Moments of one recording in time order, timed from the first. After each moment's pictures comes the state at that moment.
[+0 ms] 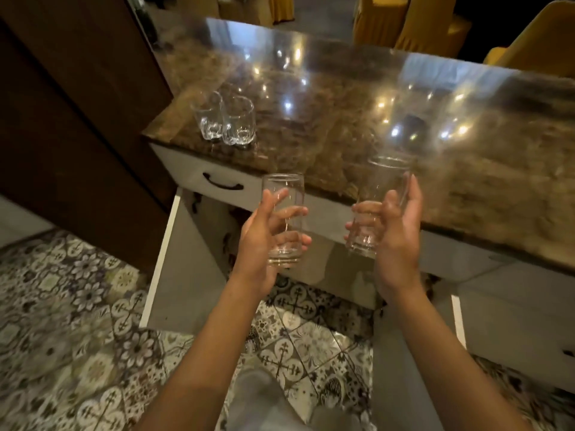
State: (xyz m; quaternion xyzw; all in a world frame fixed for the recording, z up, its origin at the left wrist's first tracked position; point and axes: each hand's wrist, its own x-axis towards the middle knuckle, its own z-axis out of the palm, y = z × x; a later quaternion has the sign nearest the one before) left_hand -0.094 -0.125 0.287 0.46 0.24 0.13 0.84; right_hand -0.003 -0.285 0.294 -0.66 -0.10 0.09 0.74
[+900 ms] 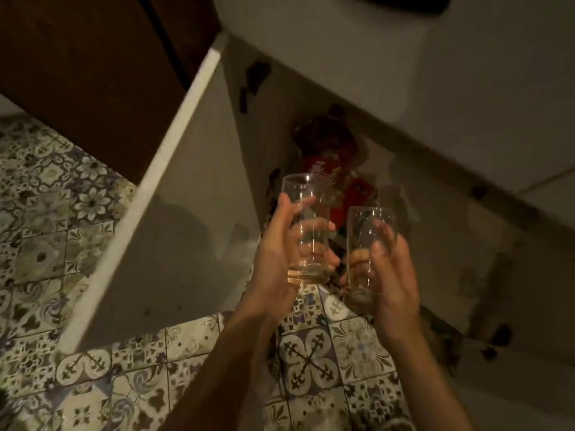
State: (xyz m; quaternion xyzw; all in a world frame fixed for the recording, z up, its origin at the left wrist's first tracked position) left_hand -0.118 0.039 -0.089 0.35 0.37 0.14 0.85; right_hand -0.040 -0.095 -0.101 -0.68 -0.11 0.33 0.65
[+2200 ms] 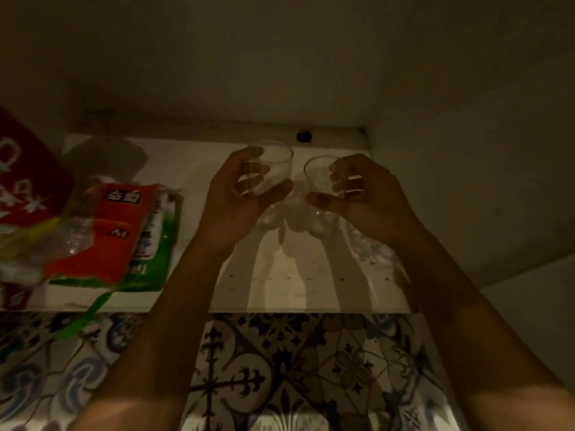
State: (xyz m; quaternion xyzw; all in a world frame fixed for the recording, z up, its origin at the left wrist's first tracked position) left_hand 0.219 -0.129 -0.489 0.71 0.10 0.11 0.69; right_hand 0.257 -0.332 -0.464 -0.84 -0.07 0.05 0.53
